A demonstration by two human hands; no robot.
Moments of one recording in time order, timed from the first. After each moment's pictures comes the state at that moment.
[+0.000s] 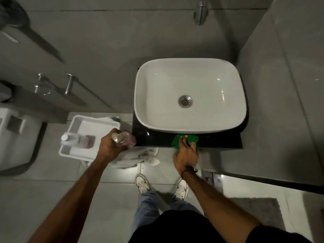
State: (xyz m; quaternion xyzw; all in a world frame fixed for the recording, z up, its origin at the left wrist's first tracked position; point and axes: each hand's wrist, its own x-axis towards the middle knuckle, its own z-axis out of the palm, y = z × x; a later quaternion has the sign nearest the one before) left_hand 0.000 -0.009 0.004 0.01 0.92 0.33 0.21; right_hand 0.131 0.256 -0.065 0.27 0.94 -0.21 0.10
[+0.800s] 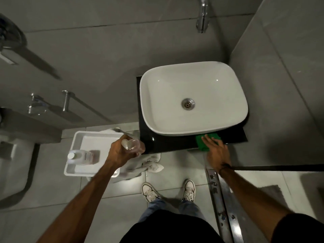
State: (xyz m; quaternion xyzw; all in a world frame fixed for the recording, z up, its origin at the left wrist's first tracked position) left_hand -0.034 -0.029 0.007 0.11 0.90 0.34 0.25; right_hand 0.163 0.333 -0.070 0.23 0.96 -0.14 0.11
